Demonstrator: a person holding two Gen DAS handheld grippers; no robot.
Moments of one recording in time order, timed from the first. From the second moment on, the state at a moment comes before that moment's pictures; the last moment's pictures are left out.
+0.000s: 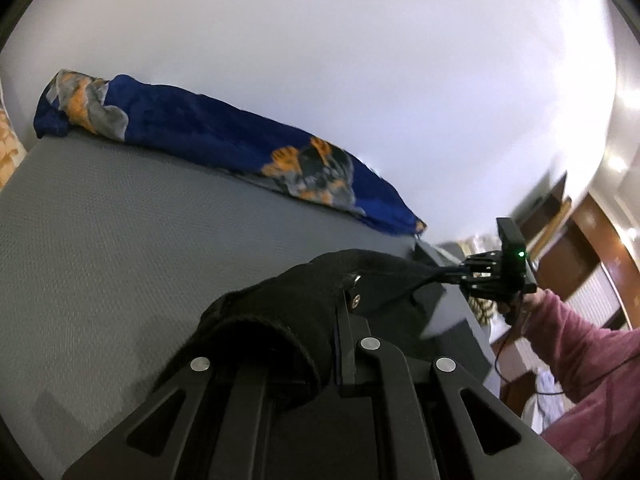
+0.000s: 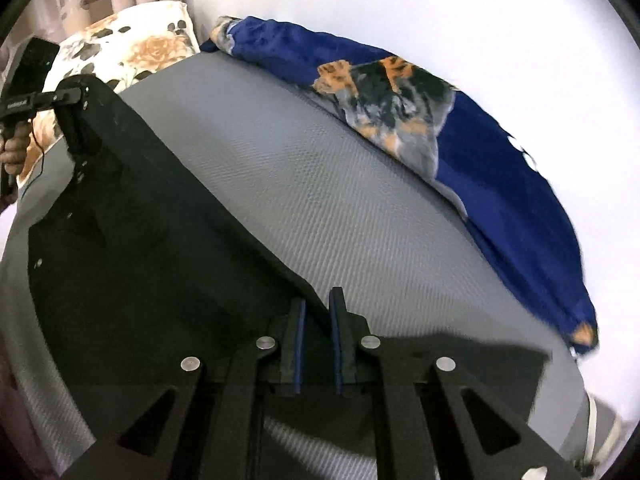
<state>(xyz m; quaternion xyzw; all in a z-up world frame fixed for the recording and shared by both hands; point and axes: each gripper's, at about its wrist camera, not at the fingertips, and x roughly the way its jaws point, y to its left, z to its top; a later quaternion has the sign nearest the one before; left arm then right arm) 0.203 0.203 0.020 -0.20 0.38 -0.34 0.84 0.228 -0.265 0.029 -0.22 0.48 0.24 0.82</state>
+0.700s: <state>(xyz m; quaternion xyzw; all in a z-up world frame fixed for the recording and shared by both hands) 0.058 0.173 -0.065 -0.09 0.54 -0.32 0.77 0.070 -0.272 -0.071 -0.11 0.55 0.20 0.80</state>
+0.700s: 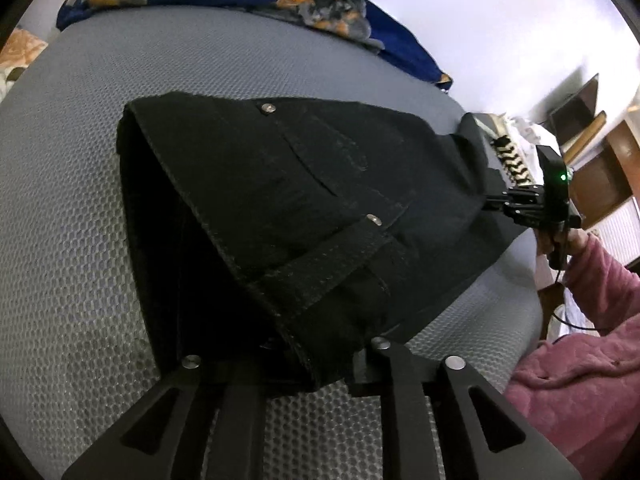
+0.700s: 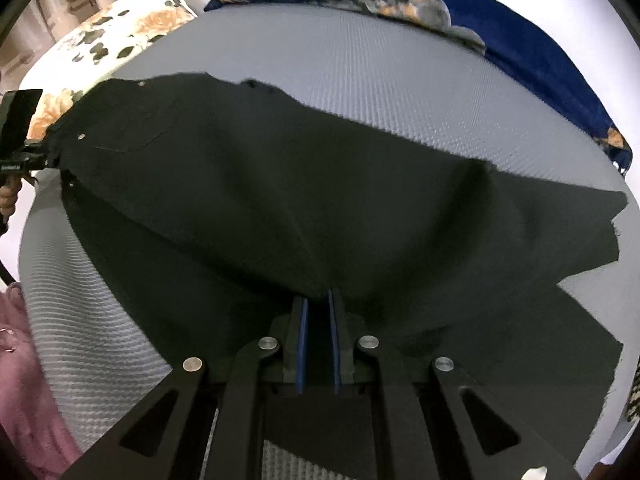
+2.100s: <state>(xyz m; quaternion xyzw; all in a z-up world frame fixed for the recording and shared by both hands) 0.082 0.196 -0.008 -0.18 0.54 -0.20 0.80 0.017 -0.258 -0.039 -0.10 0.51 0.19 0.83</state>
